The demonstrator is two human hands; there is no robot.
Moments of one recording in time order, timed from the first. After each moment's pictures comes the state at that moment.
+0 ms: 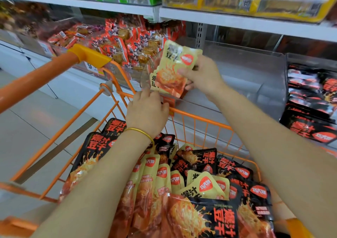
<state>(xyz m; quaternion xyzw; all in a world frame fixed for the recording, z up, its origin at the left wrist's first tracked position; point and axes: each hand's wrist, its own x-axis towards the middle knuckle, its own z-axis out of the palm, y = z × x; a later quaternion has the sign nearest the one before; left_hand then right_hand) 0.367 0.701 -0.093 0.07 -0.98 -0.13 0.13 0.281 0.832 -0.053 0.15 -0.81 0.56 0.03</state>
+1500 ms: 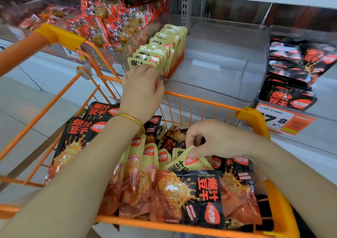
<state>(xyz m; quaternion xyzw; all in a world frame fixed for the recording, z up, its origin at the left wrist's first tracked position) 0.376 0.722 -0.091 -0.05 -0.95 -0.18 0.23 0.411 0.916 -0.102 0.29 -0.87 0.28 -0.27</state>
